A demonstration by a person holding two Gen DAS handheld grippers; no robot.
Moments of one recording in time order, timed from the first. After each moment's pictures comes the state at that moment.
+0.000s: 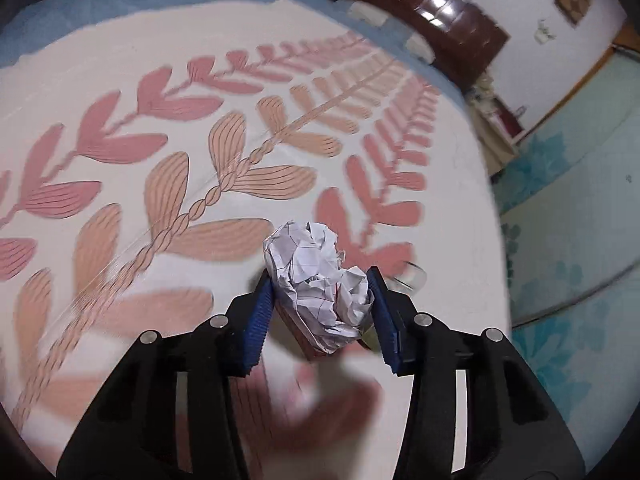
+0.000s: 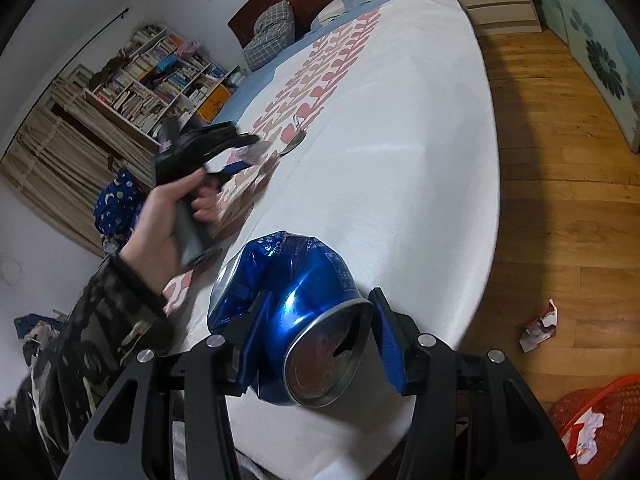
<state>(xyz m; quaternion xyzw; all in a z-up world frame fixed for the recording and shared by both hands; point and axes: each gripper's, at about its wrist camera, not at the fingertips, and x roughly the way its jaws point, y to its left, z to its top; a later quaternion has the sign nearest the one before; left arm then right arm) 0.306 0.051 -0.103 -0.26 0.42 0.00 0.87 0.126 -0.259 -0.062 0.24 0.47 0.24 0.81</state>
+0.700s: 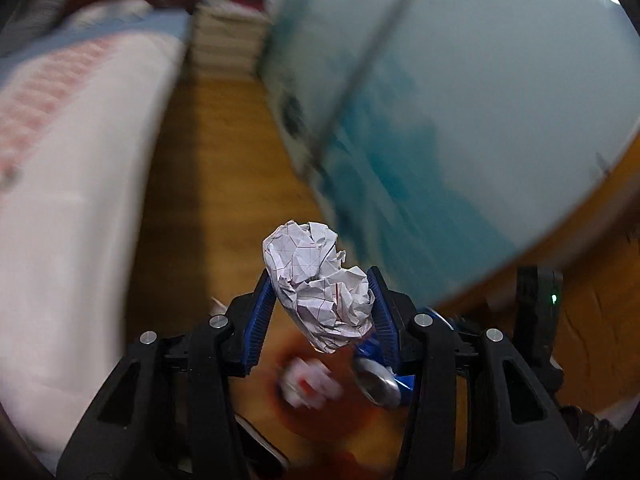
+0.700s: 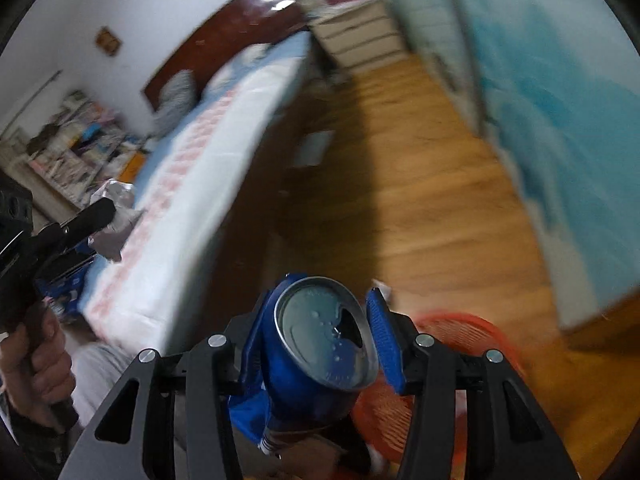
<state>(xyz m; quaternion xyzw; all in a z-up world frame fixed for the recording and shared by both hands) 0.041 -0.351 -0.029 -0.04 0.46 -0.36 0.81 -0.057 -0.570 -0.052 0.26 0.44 0.04 0.86</state>
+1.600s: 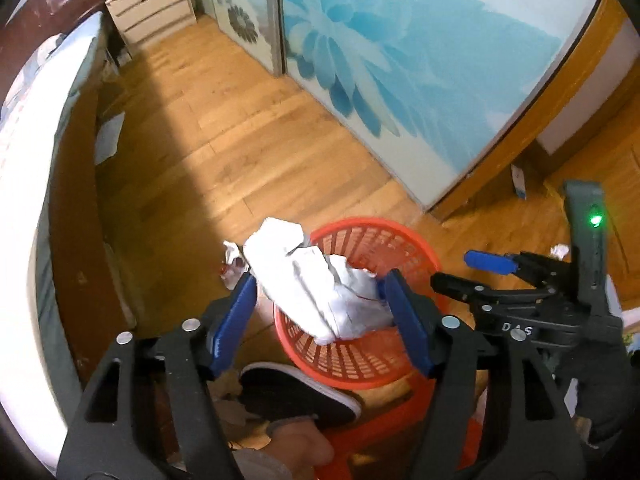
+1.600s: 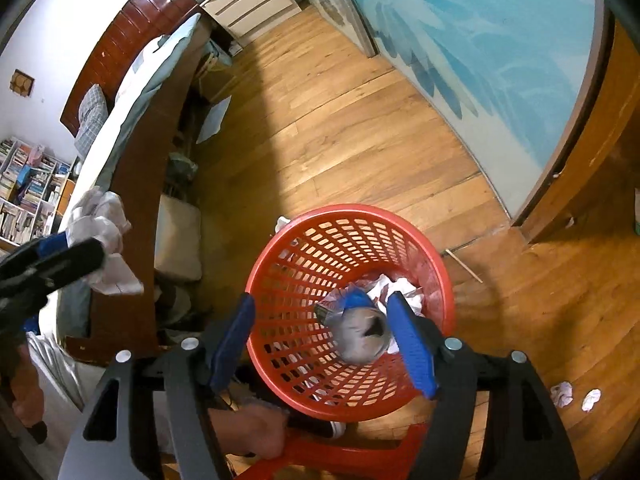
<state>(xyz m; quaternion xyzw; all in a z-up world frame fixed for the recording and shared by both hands) -0.007 -0.465 -0.121 0.21 0.51 -0.34 0.76 -0.128 -0.627 -0.193 0.32 0.51 -0.06 0.80</state>
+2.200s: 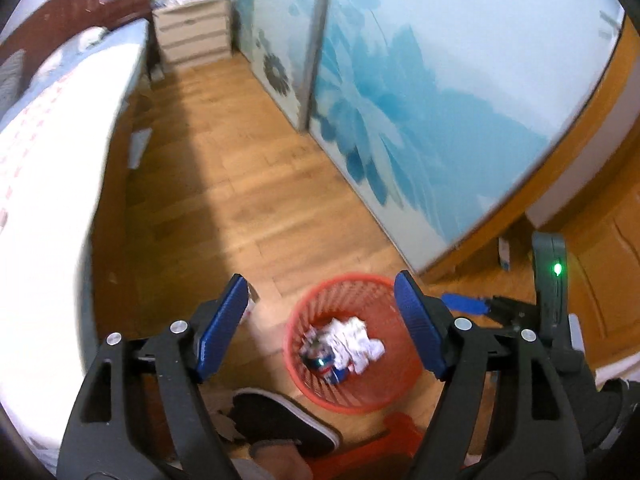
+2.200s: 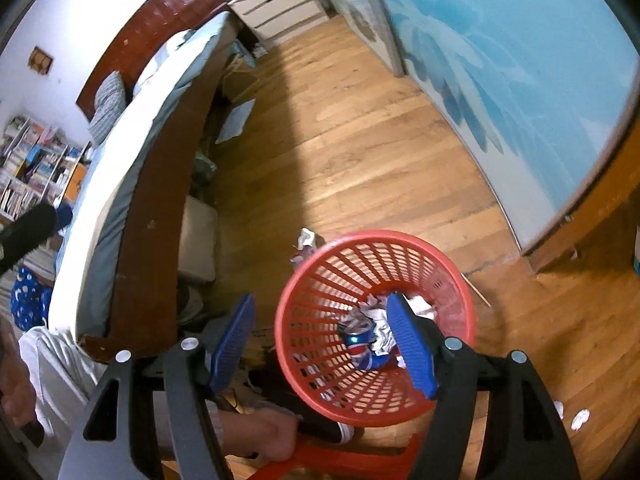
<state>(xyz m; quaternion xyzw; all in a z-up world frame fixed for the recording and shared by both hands) 0.011 -0.404 -0.057 0.11 0.45 -0.33 0.82 -0.100 -0.596 -0.141 0.28 0.49 -0.03 0.82</state>
